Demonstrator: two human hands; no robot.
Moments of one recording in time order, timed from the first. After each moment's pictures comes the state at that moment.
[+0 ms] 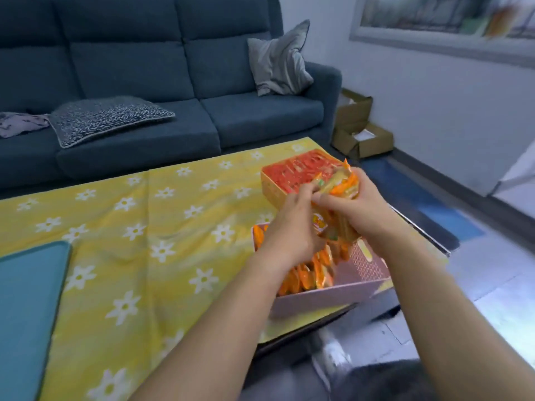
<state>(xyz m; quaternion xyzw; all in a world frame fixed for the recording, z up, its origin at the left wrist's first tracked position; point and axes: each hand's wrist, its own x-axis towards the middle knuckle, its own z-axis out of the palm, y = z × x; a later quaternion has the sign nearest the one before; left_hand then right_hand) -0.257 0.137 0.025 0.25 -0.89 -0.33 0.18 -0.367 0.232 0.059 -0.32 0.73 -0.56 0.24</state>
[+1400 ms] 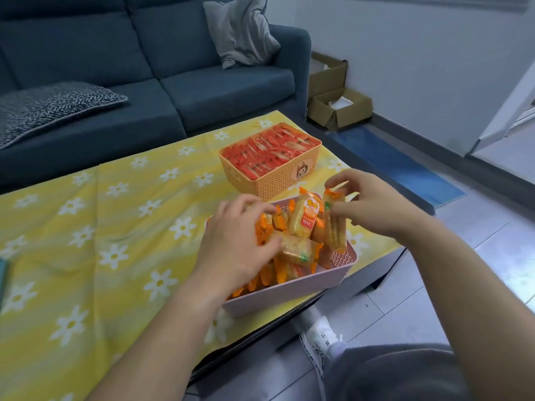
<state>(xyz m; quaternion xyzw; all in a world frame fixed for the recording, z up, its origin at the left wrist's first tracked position) -0.247 0.146 -0.005 0.26 -0.93 -0.16 0.18 -0.439 0.291 0.039 -0.36 0.84 -0.34 0.23</state>
